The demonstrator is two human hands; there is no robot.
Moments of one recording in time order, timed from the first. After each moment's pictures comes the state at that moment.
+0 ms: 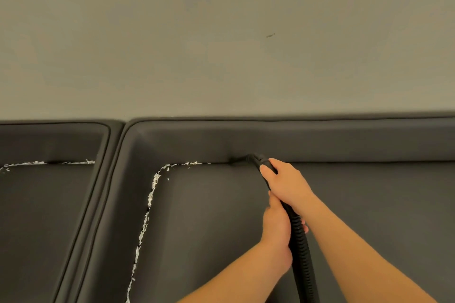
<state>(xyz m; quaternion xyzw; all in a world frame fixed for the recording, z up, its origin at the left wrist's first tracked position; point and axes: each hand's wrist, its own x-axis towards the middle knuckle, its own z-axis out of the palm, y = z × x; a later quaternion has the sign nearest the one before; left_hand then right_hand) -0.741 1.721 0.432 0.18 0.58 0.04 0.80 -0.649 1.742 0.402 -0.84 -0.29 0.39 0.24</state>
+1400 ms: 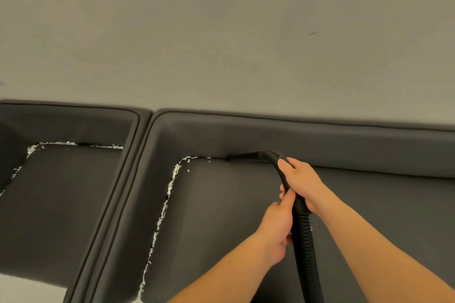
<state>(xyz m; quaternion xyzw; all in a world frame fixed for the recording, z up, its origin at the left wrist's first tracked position) -0.791 1.754 0.406 0.29 0.52 -0.02 0.80 -0.674 1.766 0.397 -0.75 -0.11 0.53 0.38</state>
